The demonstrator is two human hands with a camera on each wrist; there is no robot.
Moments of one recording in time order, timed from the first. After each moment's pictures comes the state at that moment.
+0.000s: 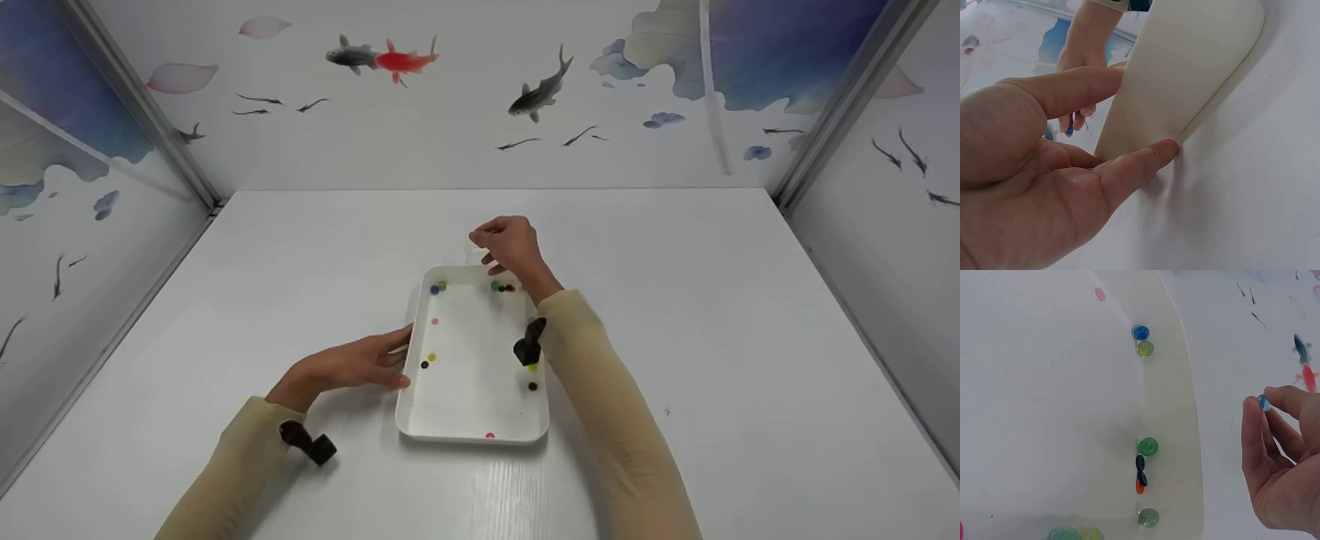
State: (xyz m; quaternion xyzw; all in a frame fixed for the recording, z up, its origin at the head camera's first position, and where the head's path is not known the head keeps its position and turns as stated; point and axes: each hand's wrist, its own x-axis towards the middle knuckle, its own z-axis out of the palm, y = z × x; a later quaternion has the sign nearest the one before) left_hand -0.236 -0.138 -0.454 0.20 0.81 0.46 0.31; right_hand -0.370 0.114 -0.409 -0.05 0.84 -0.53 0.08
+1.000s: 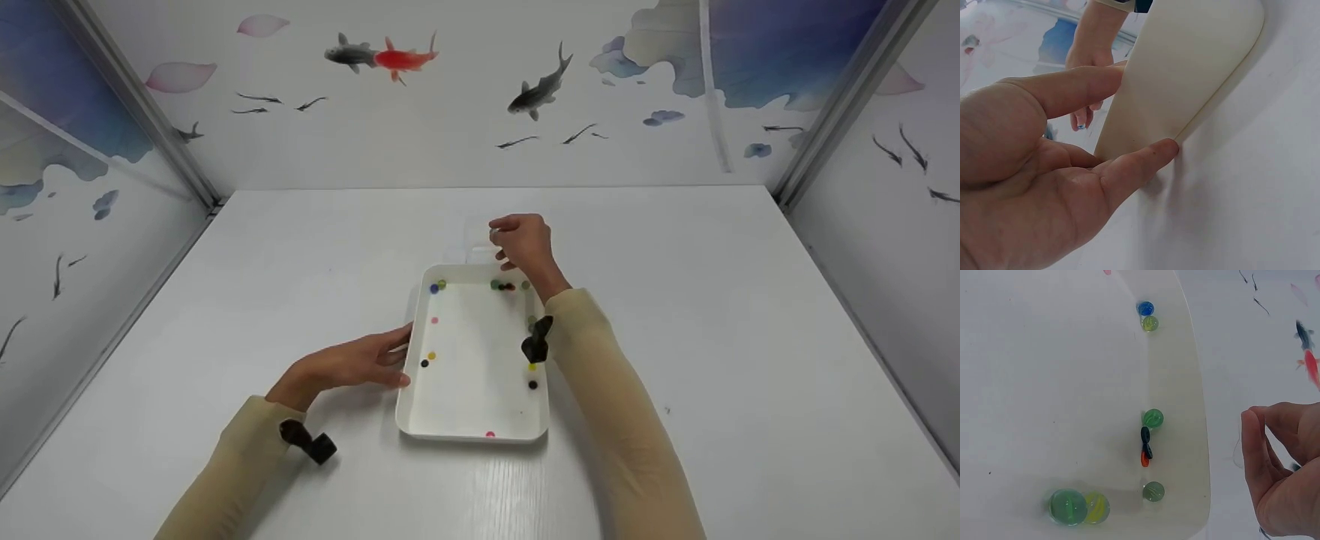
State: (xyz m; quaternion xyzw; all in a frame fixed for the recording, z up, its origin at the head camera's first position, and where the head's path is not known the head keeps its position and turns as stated) left_hand -0.237 -0.139 -0.454 0.21 0.80 0.46 0.31; right_hand -0.372 0.130 -0.412 -0.03 0.83 -0.55 0.05
